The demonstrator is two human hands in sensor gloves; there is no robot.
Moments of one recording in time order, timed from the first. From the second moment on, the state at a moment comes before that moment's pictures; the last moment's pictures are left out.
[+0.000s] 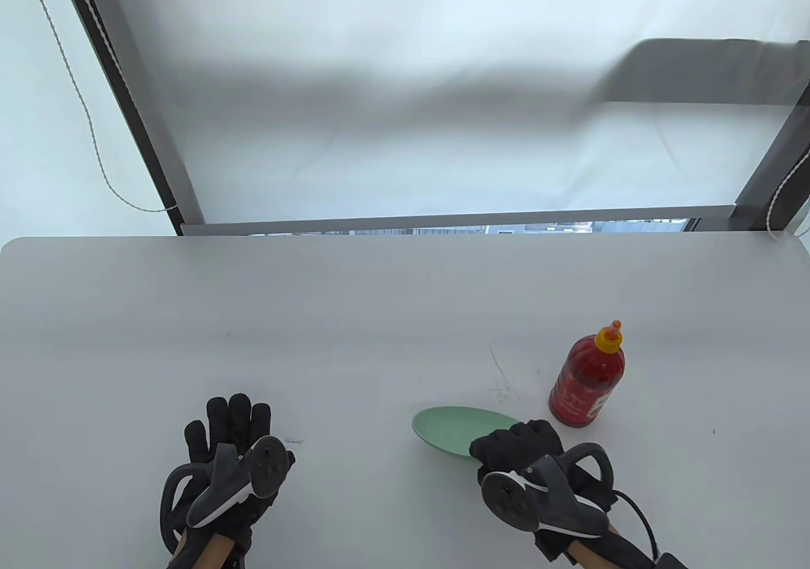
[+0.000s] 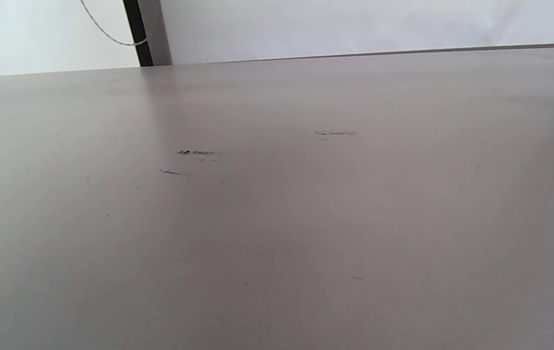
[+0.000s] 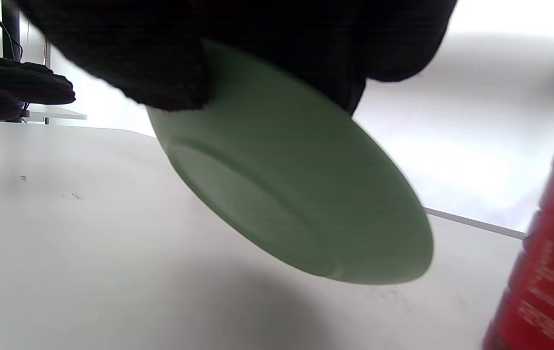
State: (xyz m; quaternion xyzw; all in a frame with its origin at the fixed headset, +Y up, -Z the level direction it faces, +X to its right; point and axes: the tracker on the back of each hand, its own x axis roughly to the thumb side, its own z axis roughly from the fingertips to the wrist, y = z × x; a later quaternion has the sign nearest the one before) left_hand -0.231 -0.729 -0.267 -0.13 -0.02 -0.02 0.99; right_hand 0.112 -0.657 -0.251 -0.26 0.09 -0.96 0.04
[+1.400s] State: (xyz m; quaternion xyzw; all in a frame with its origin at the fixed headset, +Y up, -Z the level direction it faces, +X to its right) left_hand -0.234 -0.732 -0.274 -0.15 -0.03 0.00 0.99; right_hand 0.080 -0.716 -0.301 -0.19 0.02 -0.98 -0.03
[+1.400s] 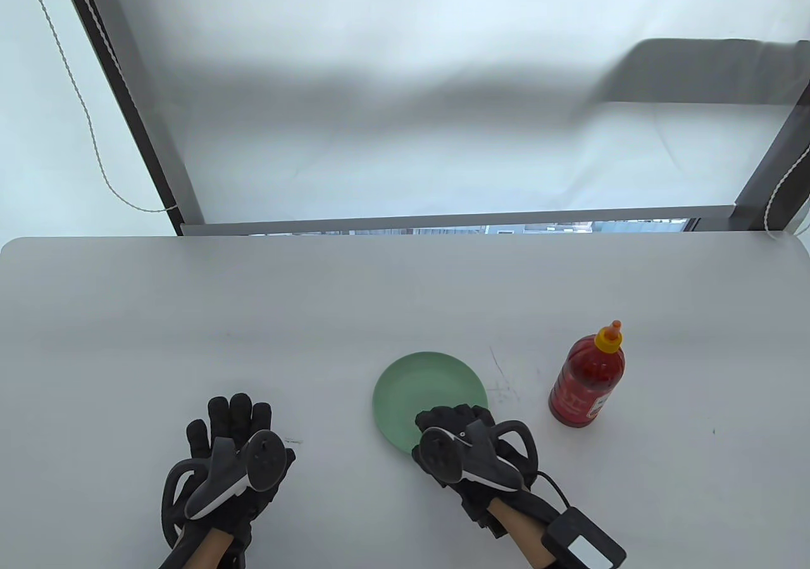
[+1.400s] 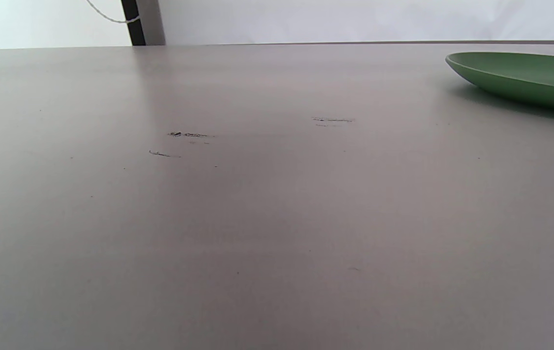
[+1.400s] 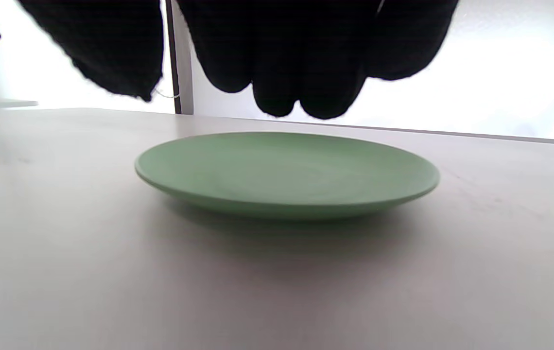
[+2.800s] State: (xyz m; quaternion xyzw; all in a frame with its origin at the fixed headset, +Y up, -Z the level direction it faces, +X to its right) left_hand -0.242 -0.737 -0.278 -0.17 -0.02 0.02 0.99; right_hand 0.307 -0.777 -0.345 0.17 0.01 -0.91 -0.38
